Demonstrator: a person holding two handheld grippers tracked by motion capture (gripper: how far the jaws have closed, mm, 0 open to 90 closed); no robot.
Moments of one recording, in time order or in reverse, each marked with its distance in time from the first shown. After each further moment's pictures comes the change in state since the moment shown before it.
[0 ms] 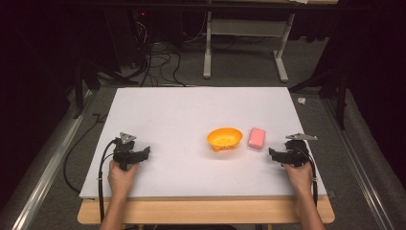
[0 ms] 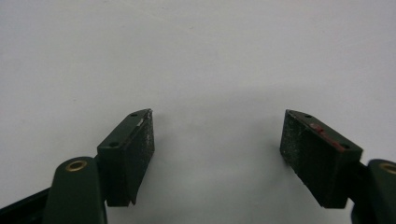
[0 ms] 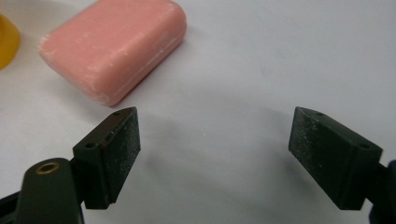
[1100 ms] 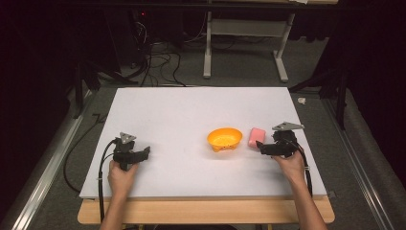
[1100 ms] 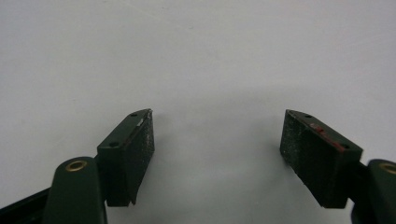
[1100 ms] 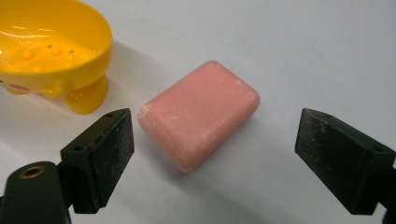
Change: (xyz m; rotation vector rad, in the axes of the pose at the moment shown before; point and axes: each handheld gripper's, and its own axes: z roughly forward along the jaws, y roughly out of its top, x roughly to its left) left arm 0.000 0.000 0.000 0.000 0.000 0.000; right arm 0.035 0.043 -0.005 -0.048 0.091 -0.167
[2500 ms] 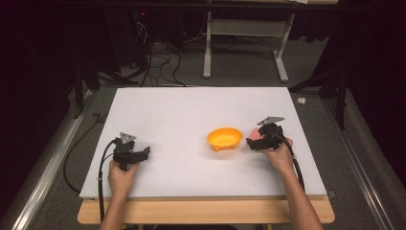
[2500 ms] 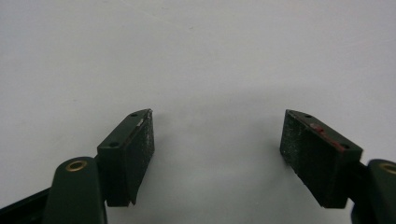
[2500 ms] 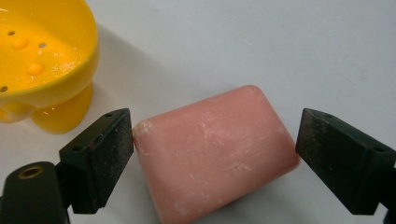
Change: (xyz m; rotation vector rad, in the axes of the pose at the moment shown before) left arm 0.000 0.000 0.000 0.000 0.001 0.001; right arm 0.009 0.020 0.045 0.094 -0.004 -0.101
